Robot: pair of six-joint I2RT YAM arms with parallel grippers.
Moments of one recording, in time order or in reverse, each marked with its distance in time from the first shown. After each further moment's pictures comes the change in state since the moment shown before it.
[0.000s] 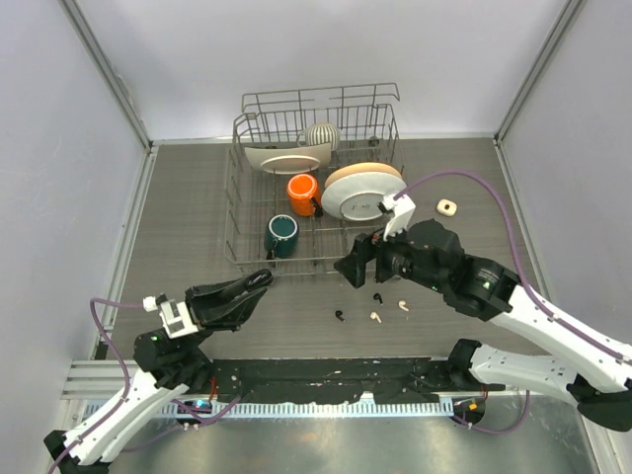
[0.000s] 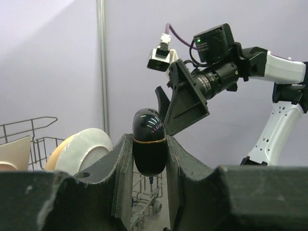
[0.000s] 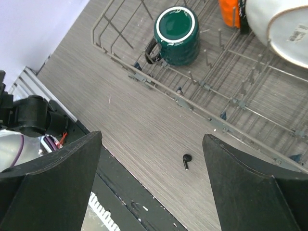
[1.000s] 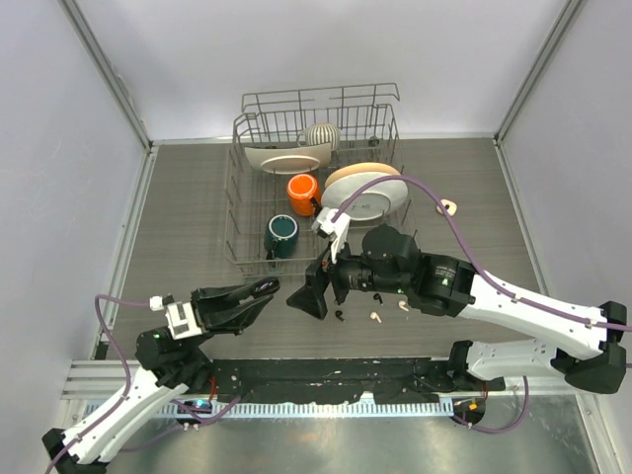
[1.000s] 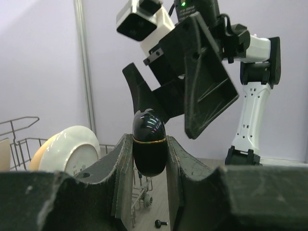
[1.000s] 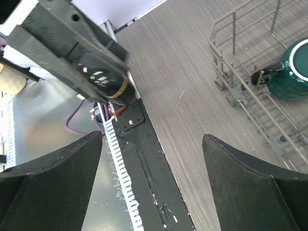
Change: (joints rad) left arm 0.000 0.023 0.000 0.020 0.093 -0.007; right arm 0.204 0.234 0.131 0.156 -0.217 -0.117
